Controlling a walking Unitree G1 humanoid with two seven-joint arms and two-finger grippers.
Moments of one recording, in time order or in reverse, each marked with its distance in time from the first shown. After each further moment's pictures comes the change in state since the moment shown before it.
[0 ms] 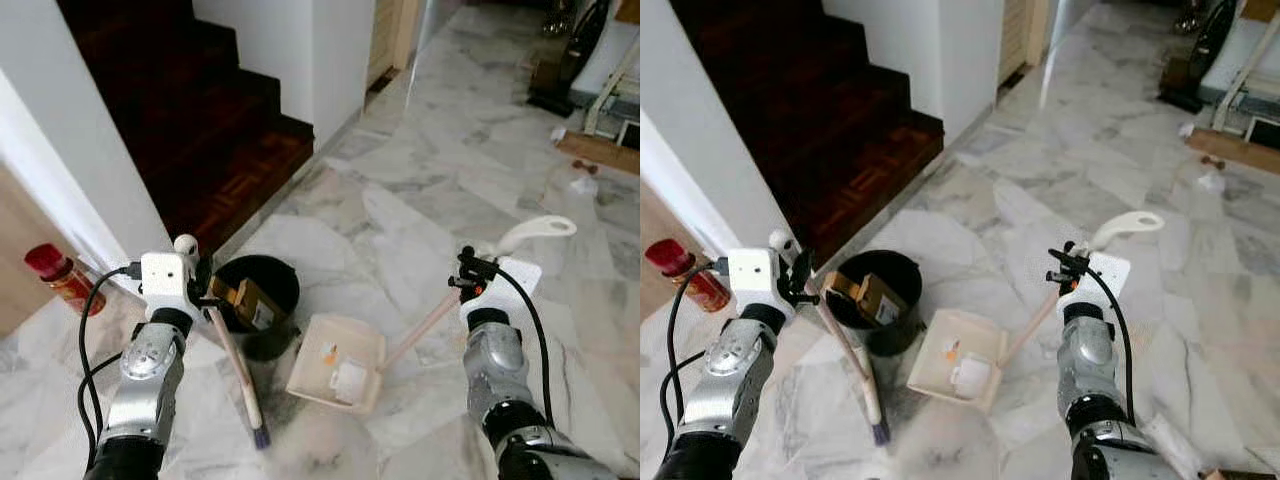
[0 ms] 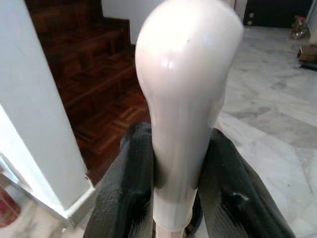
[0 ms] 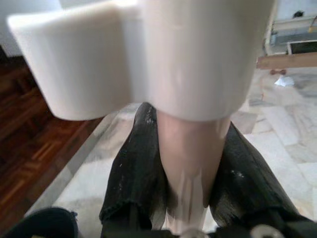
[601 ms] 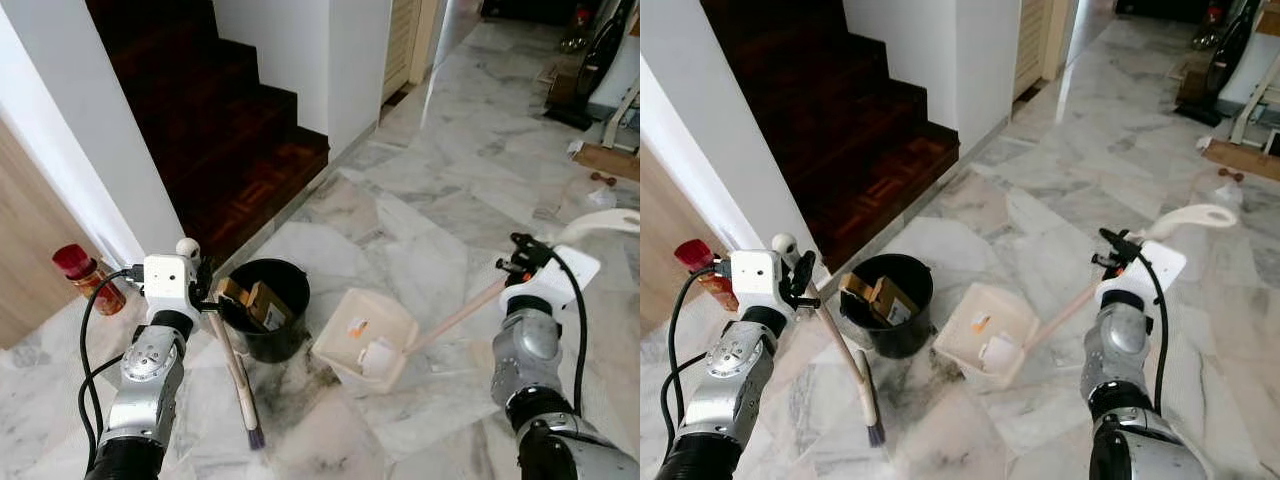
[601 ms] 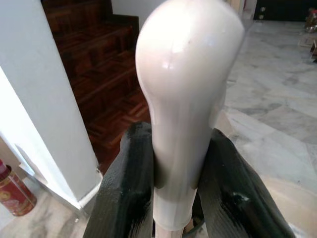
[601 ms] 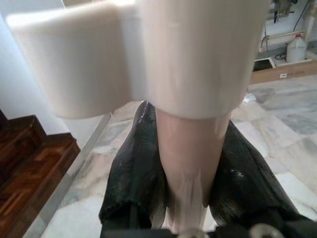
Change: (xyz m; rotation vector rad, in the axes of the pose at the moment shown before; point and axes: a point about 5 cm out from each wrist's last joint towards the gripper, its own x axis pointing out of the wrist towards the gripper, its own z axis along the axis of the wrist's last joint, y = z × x) left arm -0.001 0.000 -0.005 0.001 0.019 -0.007; right arm 0.015 -0.034 0.036 0.036 -0.130 -0.188
